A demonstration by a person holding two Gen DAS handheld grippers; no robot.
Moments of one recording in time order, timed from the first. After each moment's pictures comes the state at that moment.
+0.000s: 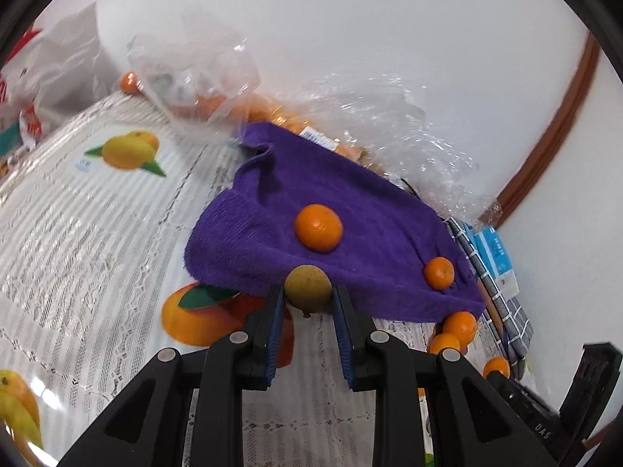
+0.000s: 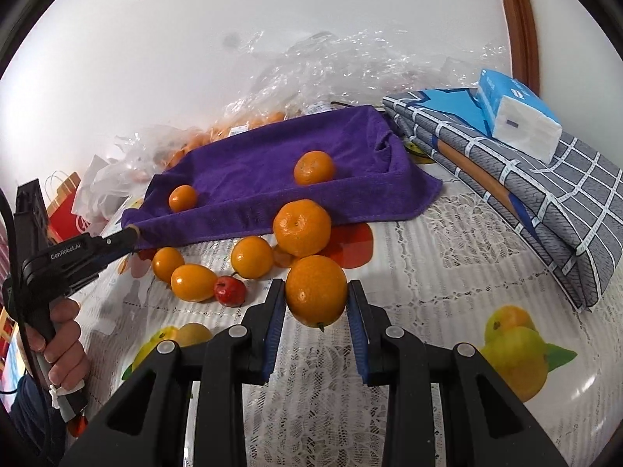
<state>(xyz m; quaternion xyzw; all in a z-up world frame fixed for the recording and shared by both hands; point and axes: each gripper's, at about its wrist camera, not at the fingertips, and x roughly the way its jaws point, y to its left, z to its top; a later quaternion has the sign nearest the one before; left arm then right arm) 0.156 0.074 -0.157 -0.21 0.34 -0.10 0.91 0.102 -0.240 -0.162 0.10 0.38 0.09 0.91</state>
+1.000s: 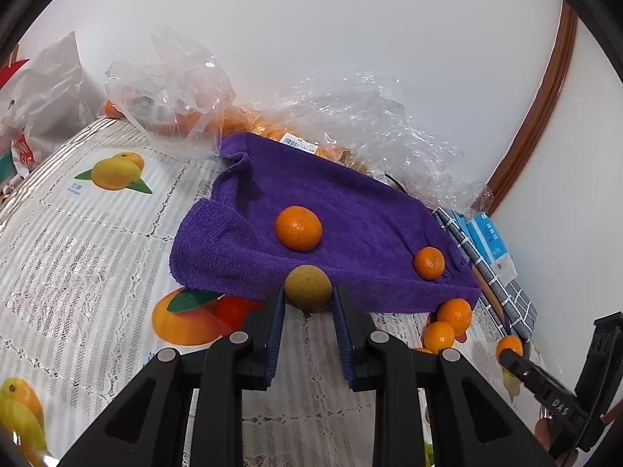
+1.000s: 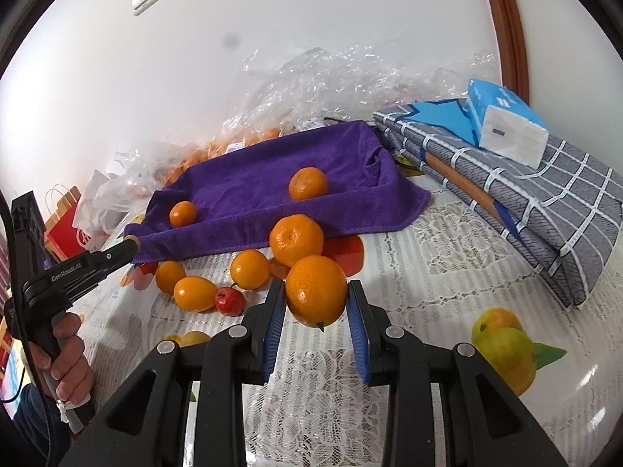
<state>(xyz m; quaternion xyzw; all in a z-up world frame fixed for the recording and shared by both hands) 0.147 0.062 -0.151 -0.18 0.32 -0.12 0.92 0.093 -0.249 -0.153 0.11 0.36 0.08 0.92</state>
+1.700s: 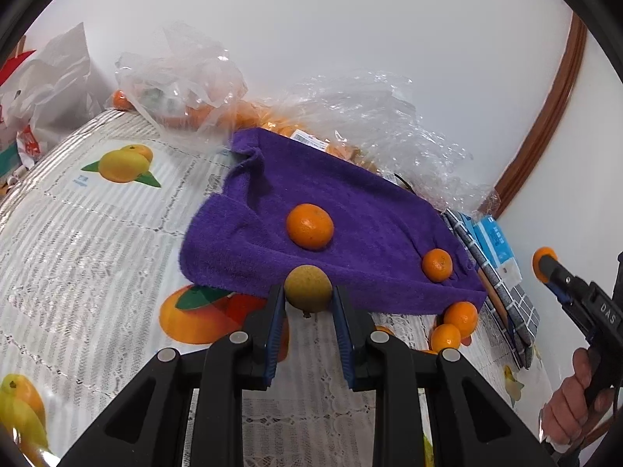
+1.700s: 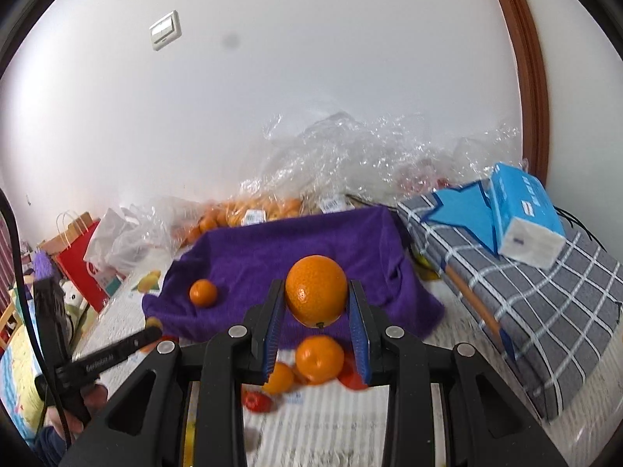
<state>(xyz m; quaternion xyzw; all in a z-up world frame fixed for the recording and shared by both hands) 0.149 0.067 -0.152 -0.19 0.33 -0.10 0.92 0.145 -0.244 -0.084 0.10 0.29 0.10 0.95</state>
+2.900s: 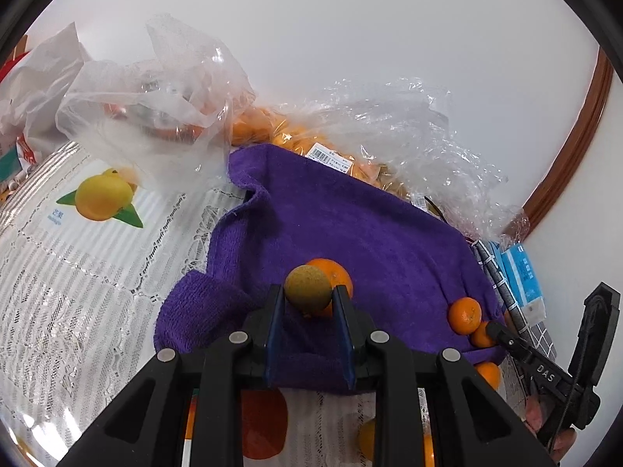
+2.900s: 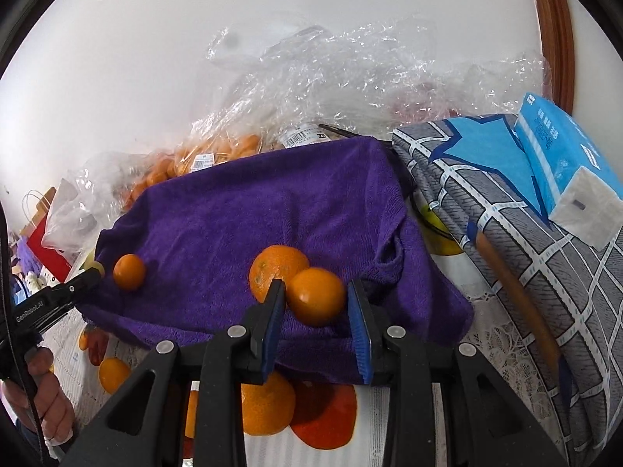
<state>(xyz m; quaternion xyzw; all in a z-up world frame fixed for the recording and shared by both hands) 0.213 0.061 -0.149 -0.20 0.34 -0.06 0.92 0.231 -0.252 -0.162 0.09 0.40 0.09 0.91</state>
